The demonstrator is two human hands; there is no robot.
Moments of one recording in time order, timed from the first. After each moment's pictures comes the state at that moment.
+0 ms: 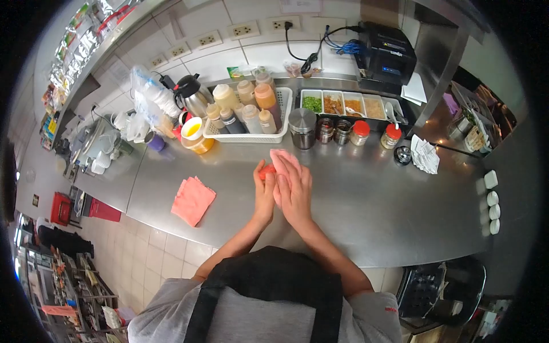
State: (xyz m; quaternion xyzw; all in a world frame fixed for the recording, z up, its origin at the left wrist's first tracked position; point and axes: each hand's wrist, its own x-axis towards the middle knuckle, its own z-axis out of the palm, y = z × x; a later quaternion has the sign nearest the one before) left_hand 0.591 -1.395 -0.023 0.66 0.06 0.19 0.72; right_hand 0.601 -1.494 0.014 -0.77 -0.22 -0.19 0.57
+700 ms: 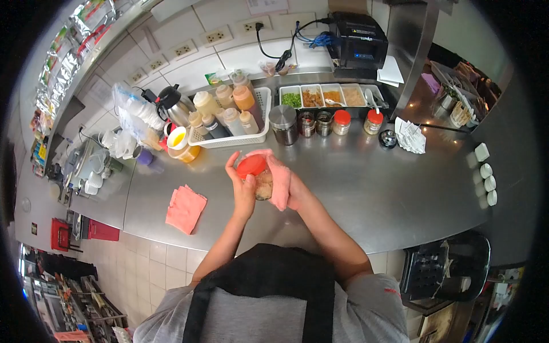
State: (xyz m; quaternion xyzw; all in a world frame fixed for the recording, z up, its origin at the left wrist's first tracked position) left_hand 0.587 -1.371 0.004 0.68 -0.07 0.22 0.69; right_hand 0.623 -1.509 0.031 -0.31 -0.16 0.34 0.88
